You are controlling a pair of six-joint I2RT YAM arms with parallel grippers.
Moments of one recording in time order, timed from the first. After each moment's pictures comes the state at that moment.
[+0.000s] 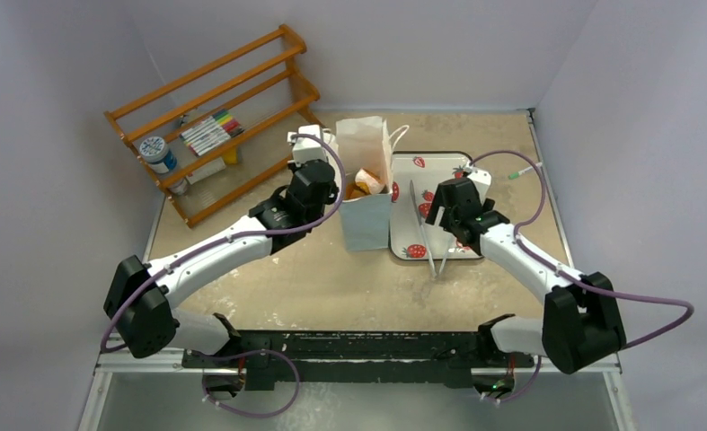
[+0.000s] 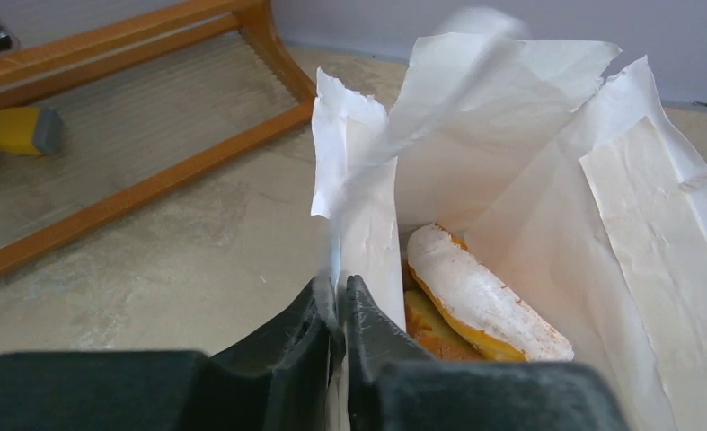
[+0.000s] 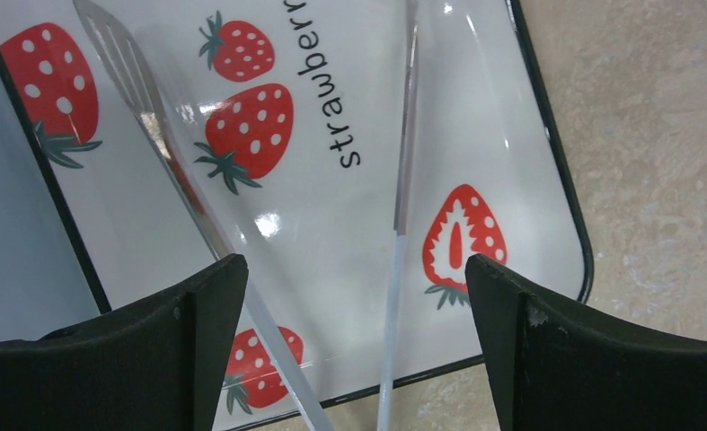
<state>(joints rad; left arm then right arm) -0.81 1.37 1.08 -0.06 -0.75 -0.45 0.37 1.27 0.76 -0.36 0.46 0.58</state>
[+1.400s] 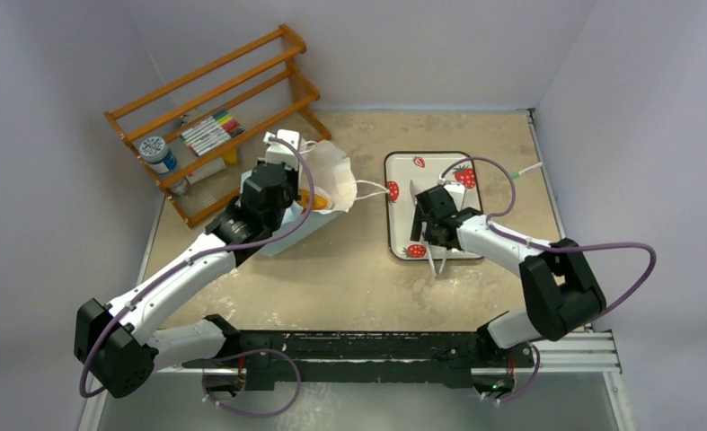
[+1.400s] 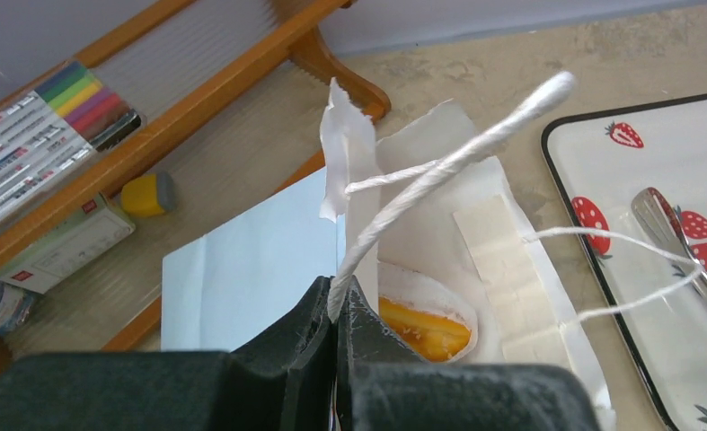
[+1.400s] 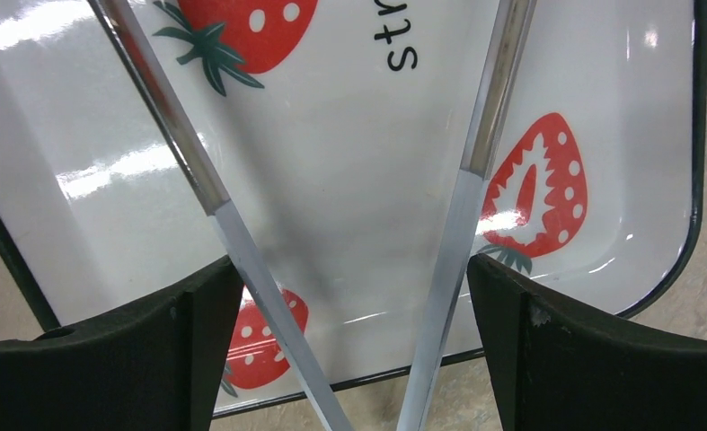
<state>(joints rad) -0.64 1.14 0.95 -0.07 -0.53 -0.06 0.48 1.45 0.78 -0.41 0.43 0.60</state>
